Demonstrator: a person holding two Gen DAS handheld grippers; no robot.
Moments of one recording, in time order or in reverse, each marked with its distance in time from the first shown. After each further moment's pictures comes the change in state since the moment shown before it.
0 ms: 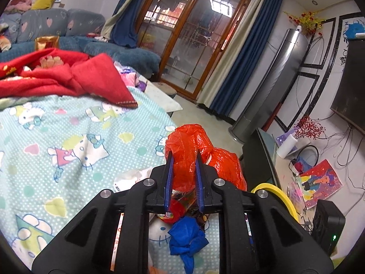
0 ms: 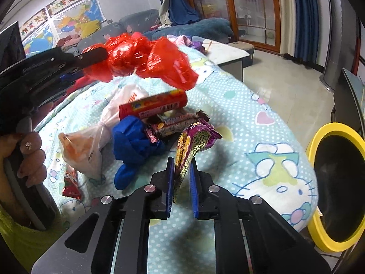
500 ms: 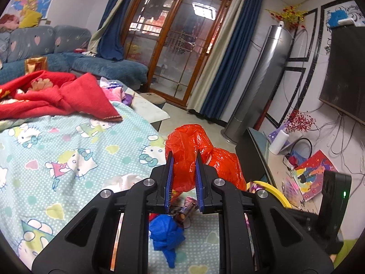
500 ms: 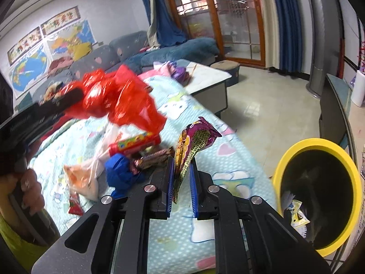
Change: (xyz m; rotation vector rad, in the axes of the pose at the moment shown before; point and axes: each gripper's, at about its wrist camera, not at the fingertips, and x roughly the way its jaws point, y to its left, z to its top) left arm -0.023 -0.037 0.001 0.101 -0.041 -0.044; right arm -0.051 -0.036 0.027 0.061 -0.136 -0.052
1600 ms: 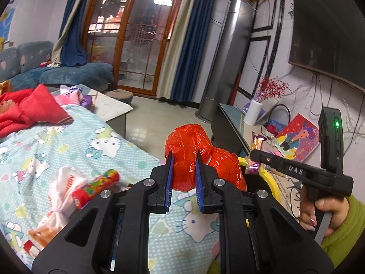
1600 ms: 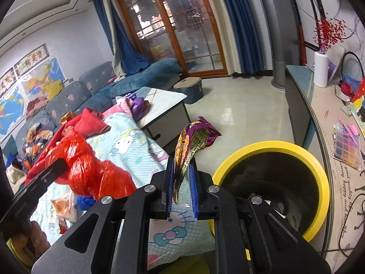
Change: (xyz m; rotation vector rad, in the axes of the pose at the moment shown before) left arm 0.023 -0.097 -0.034 0.203 0.084 -0.141; right arm -0.060 -0.105 0.008 0.202 -0.129 -0.128
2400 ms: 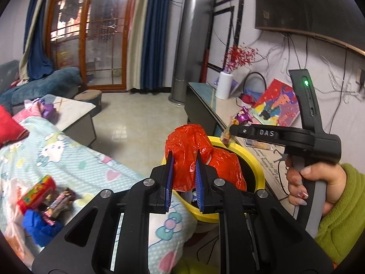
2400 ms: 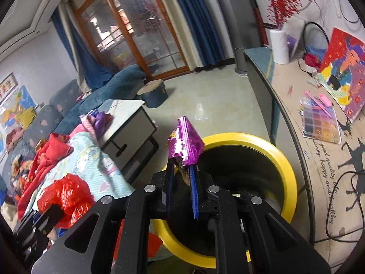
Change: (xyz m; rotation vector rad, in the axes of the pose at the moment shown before) left arm 0.060 -0.089 -0.023 0.193 0.101 -0.124; right arm 0.001 -0.099 -0.004 0.201 -0.004 -0.157
